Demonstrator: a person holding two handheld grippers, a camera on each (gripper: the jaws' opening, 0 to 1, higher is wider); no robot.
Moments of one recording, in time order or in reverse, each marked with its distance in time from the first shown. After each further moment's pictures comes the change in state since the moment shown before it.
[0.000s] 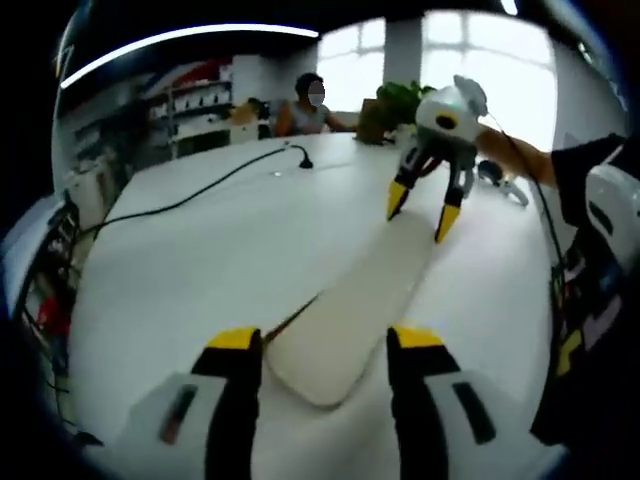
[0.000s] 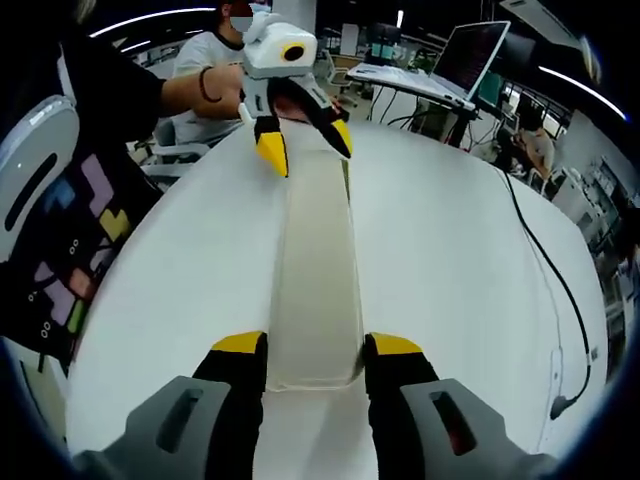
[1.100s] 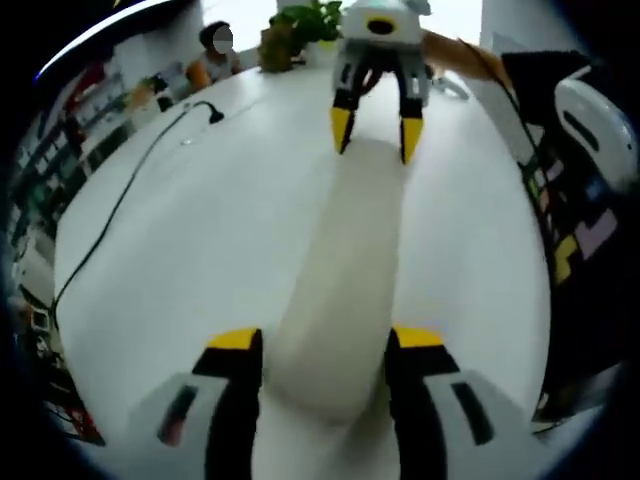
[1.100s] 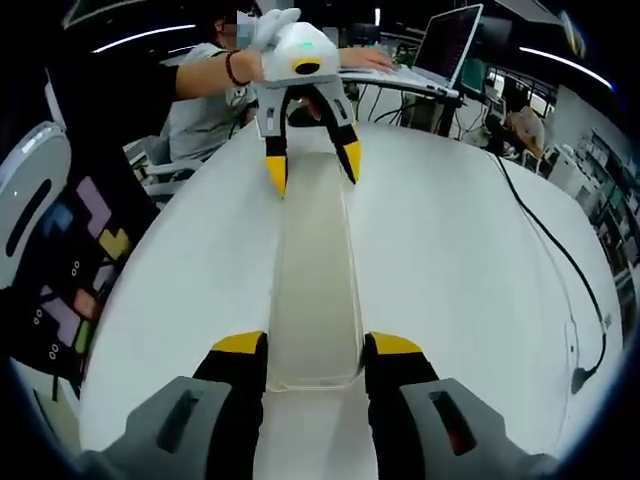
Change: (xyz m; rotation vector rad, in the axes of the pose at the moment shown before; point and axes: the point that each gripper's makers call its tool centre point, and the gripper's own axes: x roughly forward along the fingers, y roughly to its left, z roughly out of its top) left arm 0.034 0.003 -0.014 0.348 0.373 -0.259; right arm -0.003 -0.007 -0.005 0.117 -0.033 0.007
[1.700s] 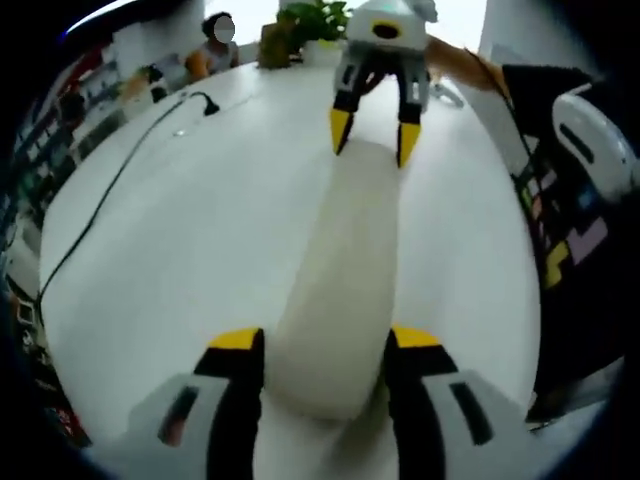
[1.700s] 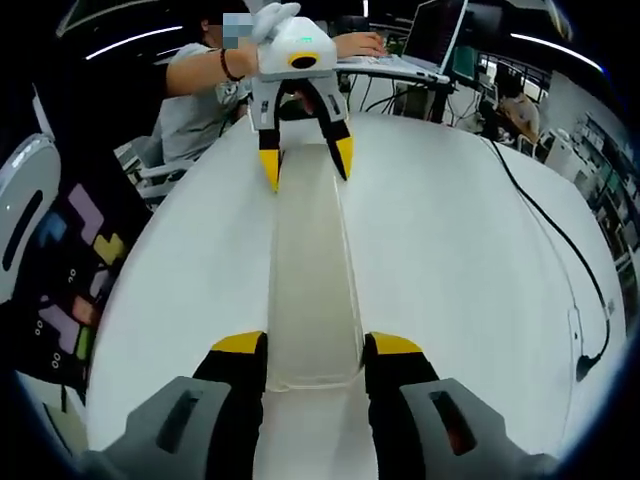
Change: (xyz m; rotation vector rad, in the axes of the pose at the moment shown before) left arm 0.000 0.002 0.000 -0.009 -0.005 -0.064; right arm 0.003 -0.001 -0.003 0.041 0.036 -0.006
